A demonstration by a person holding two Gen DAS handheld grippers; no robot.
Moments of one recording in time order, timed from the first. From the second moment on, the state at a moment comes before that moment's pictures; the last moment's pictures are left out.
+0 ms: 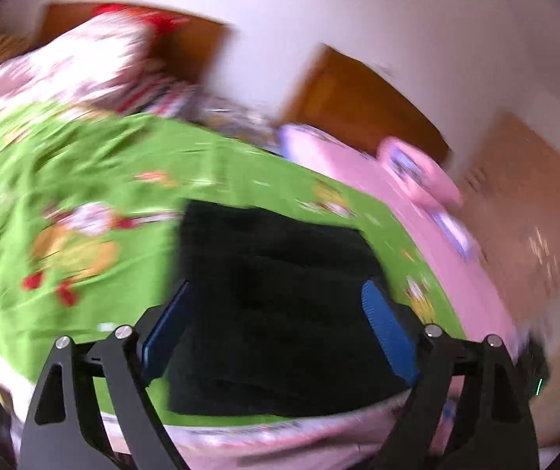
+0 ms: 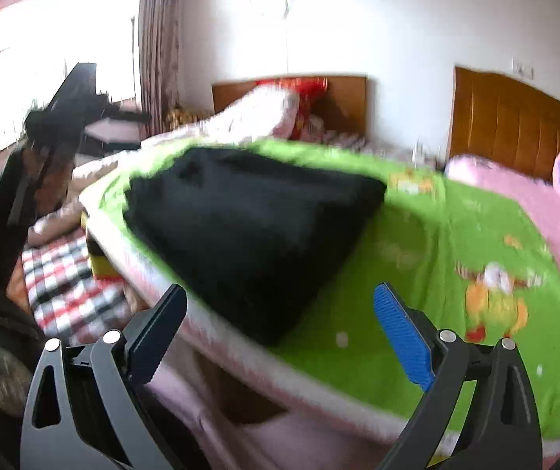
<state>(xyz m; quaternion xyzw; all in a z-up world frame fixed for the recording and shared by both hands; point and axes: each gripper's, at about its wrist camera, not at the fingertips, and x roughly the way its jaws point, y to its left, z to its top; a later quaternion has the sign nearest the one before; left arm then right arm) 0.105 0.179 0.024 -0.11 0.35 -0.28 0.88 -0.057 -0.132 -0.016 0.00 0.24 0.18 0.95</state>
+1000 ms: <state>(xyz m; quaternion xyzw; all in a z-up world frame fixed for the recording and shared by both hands) 0.155 0.104 0.005 -0.01 0.40 -0.29 0.87 0.088 -0.127 0.009 0.03 0.33 0.34 0.88</state>
